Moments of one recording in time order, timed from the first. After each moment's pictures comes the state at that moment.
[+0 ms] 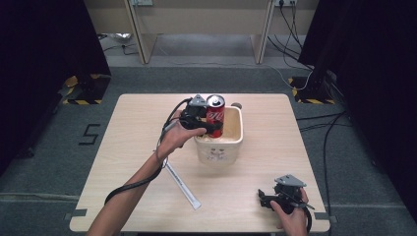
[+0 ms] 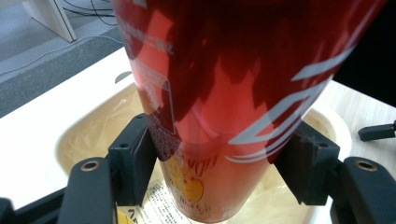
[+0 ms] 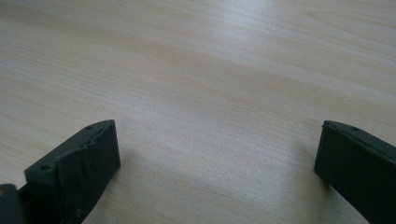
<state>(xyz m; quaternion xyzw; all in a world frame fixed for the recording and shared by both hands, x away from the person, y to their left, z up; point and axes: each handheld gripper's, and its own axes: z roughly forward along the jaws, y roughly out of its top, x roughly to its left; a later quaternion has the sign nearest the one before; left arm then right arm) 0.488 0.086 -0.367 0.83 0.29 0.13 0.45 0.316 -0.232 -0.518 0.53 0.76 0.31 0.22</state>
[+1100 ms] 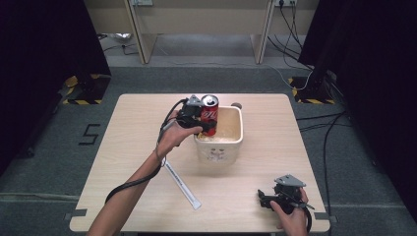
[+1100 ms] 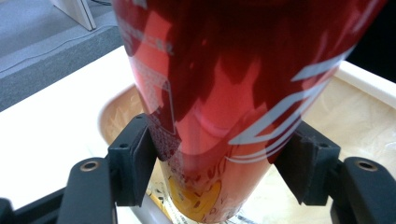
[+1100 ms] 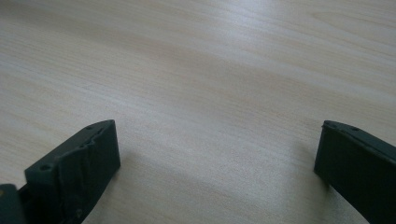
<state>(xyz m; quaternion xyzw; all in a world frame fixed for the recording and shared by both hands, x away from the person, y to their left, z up) 0.505 0.099 -0.386 0.83 0.33 0.14 0.44 0.316 -0.231 -0.518 0.52 0.76 0.31 0.22</state>
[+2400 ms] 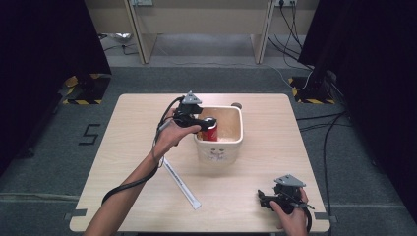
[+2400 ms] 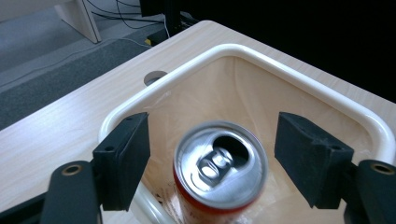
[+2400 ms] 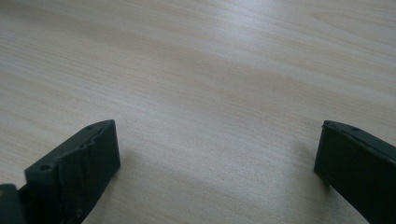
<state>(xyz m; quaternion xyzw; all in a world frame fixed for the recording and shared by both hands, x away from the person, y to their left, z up) 0.492 0.105 -0.367 0.81 0.33 0.15 0.46 0.316 -0.231 -0.518 0.52 0.76 0.31 0.22</state>
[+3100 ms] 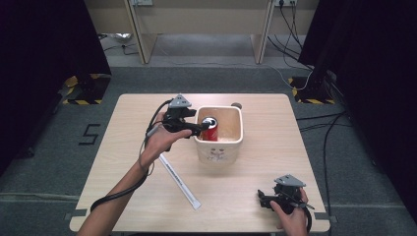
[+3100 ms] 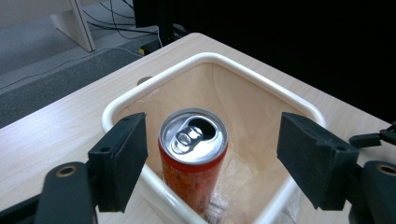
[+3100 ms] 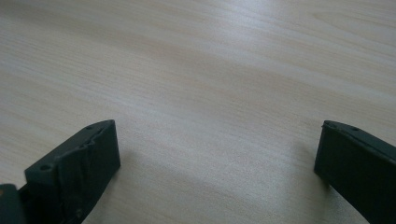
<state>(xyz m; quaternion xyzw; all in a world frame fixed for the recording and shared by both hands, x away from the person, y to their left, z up) 0.454 0.133 -0.347 0.80 0.32 0.14 0.49 0.316 -0.231 -0.518 0.52 0.76 0.31 0.22</state>
